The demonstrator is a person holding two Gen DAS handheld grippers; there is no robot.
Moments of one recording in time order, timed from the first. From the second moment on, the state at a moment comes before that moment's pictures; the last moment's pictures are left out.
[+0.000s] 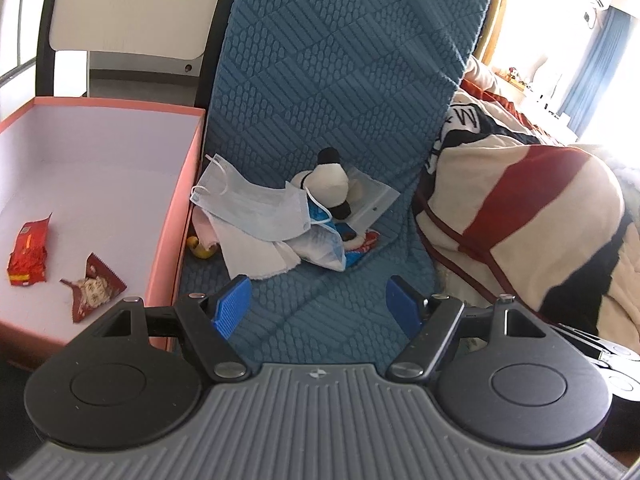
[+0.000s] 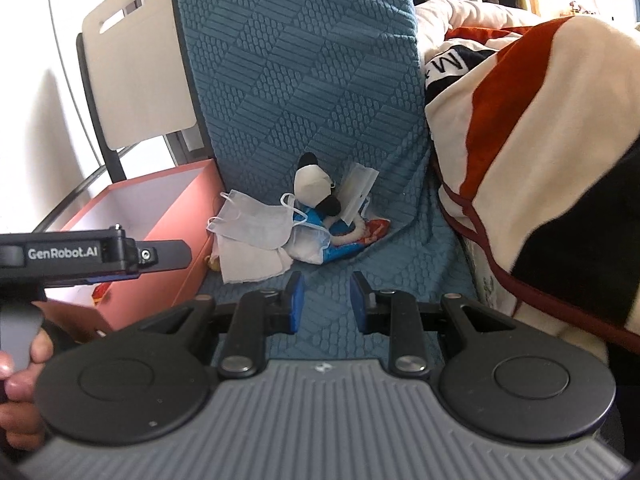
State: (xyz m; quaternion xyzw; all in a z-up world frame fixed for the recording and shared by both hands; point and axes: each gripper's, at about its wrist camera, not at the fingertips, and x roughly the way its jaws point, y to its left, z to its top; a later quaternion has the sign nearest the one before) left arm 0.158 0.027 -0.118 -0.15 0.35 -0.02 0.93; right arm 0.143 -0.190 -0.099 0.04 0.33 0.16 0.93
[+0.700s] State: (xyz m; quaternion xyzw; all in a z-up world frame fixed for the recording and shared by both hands) left arm 0.252 0.039 -0.154 -0.16 0.35 -0.07 0.92; right arm 0.219 -0.176 -0.131 0.08 0.33 0.18 0.92
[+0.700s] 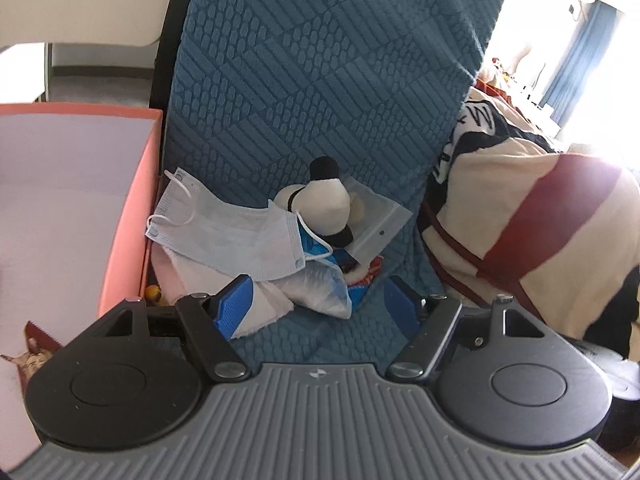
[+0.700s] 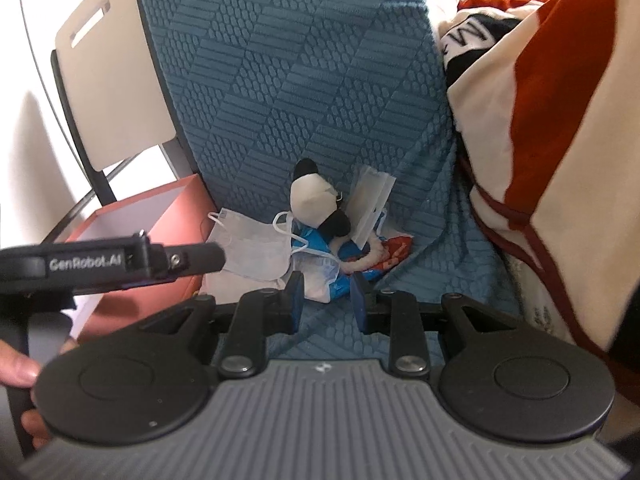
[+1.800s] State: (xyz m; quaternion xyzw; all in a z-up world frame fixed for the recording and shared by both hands) left arm 0.365 0.043 -0.221 -0.23 0.41 -0.06 0.88; right arm 0.325 -0.126 -0.205 0.06 0.44 0.23 0.87
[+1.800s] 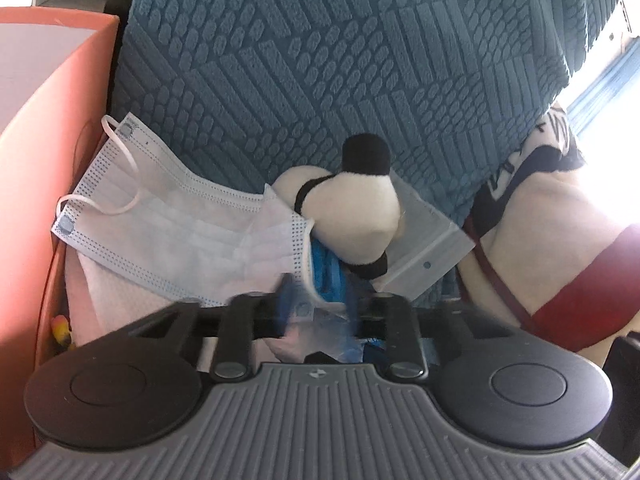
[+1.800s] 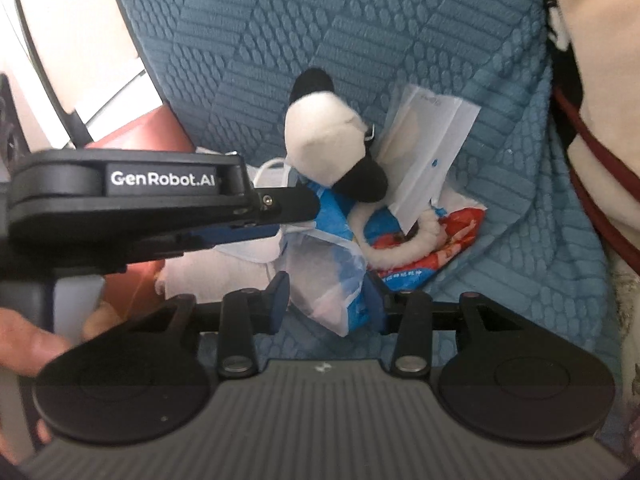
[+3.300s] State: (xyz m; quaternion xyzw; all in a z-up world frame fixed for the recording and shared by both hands) left arm 0.234 0.040 -0.155 -0.27 0.38 -0.14 0.87; right arm 0.228 -0.152 -0.154 0.05 0.39 0.17 0.90
